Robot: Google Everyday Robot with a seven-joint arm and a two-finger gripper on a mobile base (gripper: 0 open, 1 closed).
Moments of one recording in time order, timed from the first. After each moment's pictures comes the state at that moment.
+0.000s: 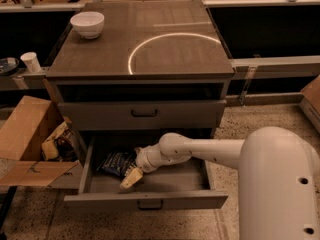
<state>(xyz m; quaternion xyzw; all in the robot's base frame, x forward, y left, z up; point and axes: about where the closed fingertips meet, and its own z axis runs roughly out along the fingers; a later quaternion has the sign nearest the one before) 0.590 0.119 0.427 -0.54 0.73 0.29 0.29</state>
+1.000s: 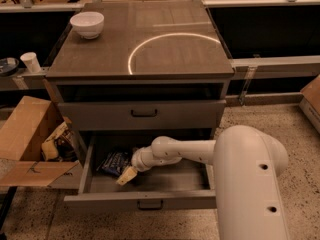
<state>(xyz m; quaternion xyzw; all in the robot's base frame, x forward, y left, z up) 0.629 0.144 0.375 -0.52 0.75 0.28 0.29</state>
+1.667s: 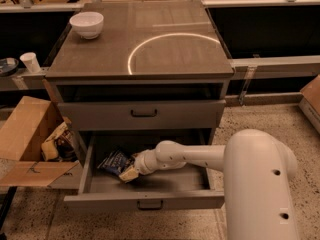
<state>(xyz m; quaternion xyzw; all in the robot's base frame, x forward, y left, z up) 0.620 0.136 0.373 -0.51 0.75 0.28 0.31</state>
